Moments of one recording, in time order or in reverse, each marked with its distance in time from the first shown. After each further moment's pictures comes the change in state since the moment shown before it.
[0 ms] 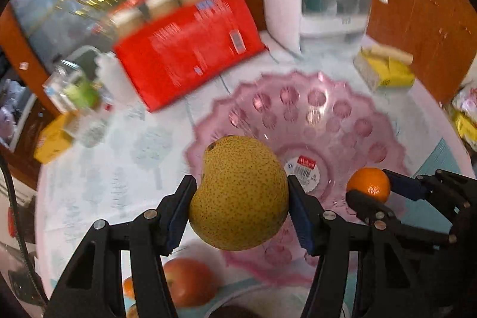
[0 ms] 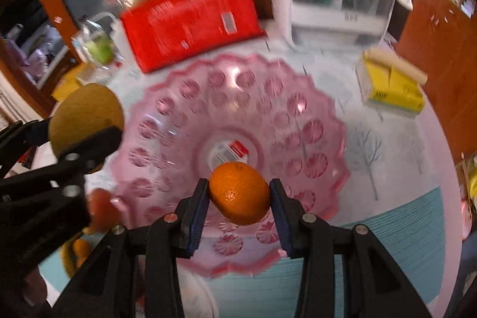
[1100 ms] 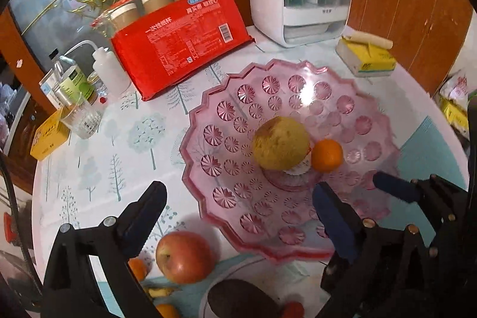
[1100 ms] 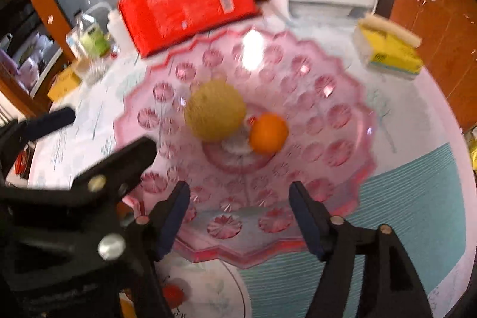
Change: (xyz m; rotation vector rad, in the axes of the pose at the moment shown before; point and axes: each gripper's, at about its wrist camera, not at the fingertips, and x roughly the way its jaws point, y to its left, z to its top) left arm -0.037 0.005 -0.036 0.022 -0.007 -0.043; right arm -0.026 0.023 -0.033 0.082 -0.041 0.007
